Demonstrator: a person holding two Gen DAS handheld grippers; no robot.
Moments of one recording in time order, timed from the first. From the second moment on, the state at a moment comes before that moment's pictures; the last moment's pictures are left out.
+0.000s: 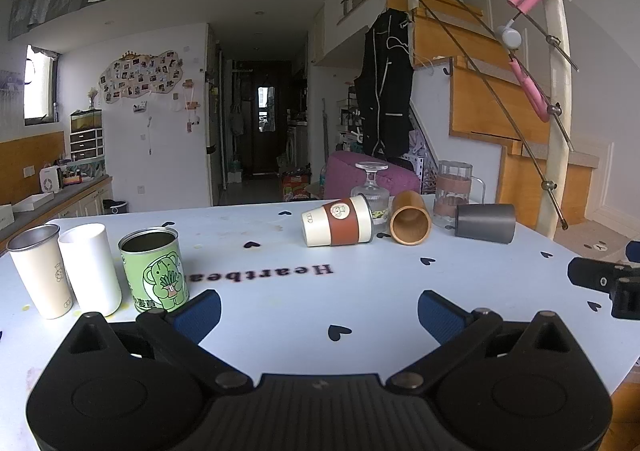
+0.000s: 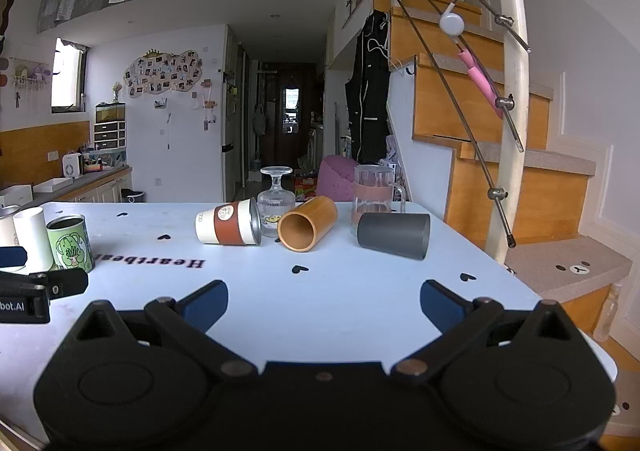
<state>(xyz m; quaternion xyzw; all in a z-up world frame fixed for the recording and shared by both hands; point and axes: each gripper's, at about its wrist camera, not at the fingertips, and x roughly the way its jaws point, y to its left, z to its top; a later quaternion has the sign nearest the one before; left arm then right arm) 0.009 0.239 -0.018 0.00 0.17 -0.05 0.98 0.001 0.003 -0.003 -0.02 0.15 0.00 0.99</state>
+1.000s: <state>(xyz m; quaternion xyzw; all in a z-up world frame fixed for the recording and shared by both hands) 0.009 0.240 -0.020 0.00 0.17 -0.05 0.98 0.001 0.004 -0.003 -0.02 0.15 0.00 0.99</state>
